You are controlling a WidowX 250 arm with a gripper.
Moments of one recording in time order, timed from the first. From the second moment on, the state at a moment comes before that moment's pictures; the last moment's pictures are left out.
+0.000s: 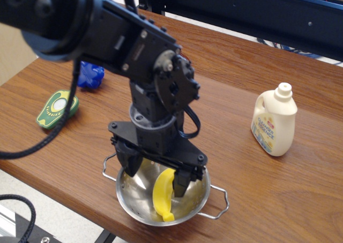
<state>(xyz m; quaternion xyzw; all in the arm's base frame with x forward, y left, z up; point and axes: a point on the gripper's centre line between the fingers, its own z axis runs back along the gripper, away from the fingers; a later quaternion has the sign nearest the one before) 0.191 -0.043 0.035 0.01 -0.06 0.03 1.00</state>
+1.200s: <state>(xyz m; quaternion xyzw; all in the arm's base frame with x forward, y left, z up) 0.194 -0.057 0.030 0.01 -0.03 0.03 1.00</state>
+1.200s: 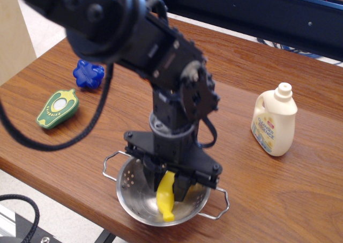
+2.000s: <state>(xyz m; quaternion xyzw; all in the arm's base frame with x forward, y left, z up) 0.286 -0.043 0.100 -0.05 -0.06 0.15 0.99</state>
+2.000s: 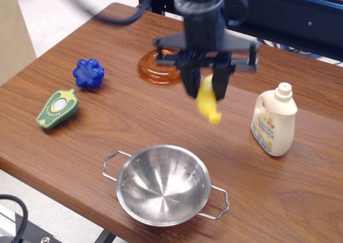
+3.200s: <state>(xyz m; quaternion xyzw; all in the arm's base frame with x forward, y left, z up) 0.318 0.044 0.020 0.07 -0.09 0.17 0.98</state>
